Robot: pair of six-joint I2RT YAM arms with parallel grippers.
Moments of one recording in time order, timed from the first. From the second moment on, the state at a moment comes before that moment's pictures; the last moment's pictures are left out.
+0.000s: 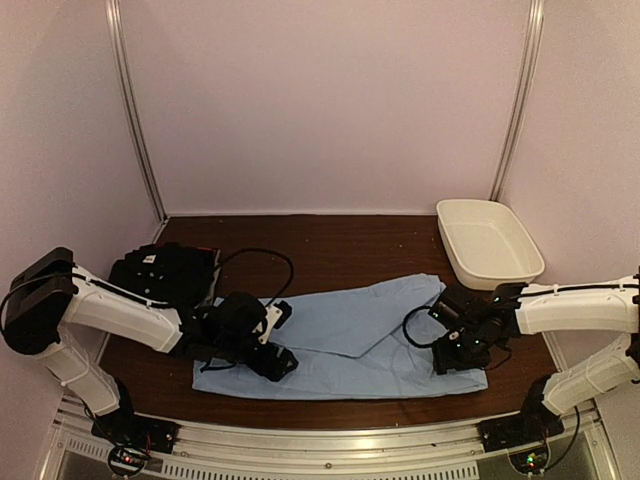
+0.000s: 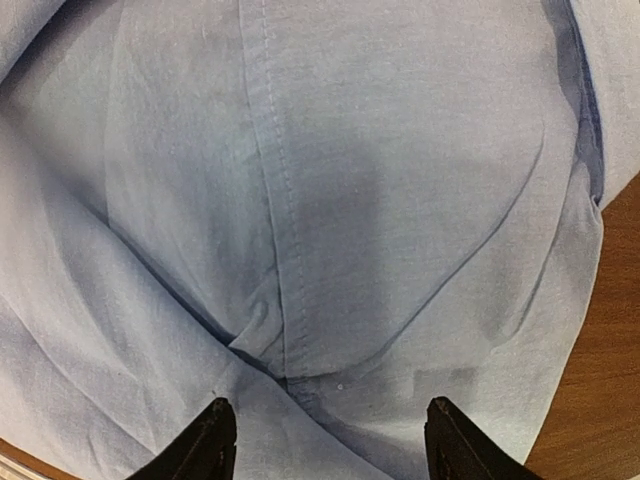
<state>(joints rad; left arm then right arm) -0.99 1.56 0.64 0.04 -0.03 -0.37 0.82 1.27 0.65 -0.76 0.15 0.77</state>
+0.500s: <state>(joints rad) -1.02 1.49 0.63 -0.04 -0.05 -0.37 0.82 1.18 0.65 -0.75 0.09 0.75</state>
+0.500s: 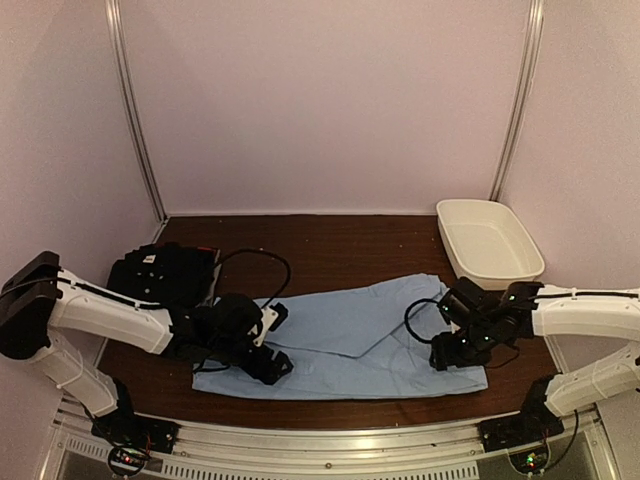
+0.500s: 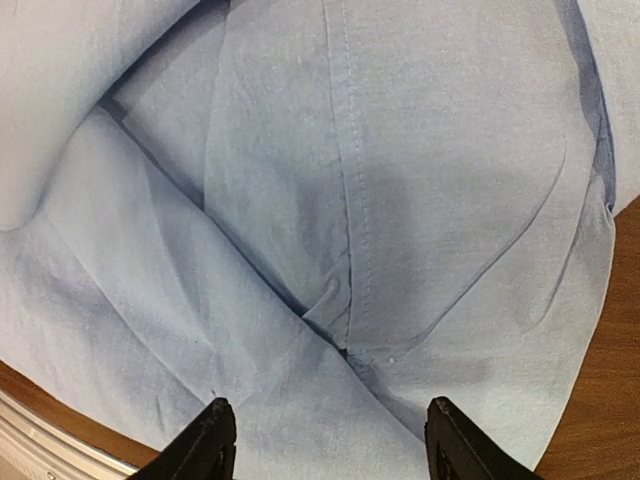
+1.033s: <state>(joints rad) -1.02 1.43 0.68 -0.08 -0.02 -0.35 0.89 0.98 0.62 -0.89 0.07 0.91</state>
